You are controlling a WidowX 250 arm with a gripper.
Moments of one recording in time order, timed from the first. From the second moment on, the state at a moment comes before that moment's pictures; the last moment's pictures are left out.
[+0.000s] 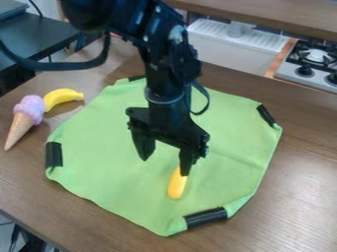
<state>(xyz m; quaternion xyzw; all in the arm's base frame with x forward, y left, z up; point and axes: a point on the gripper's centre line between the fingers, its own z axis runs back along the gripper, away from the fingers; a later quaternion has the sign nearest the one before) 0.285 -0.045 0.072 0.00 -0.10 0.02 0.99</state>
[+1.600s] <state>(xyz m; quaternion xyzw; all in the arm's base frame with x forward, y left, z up) 0.289 -0.068 0.049 -0.02 -0.09 0.08 0.99</state>
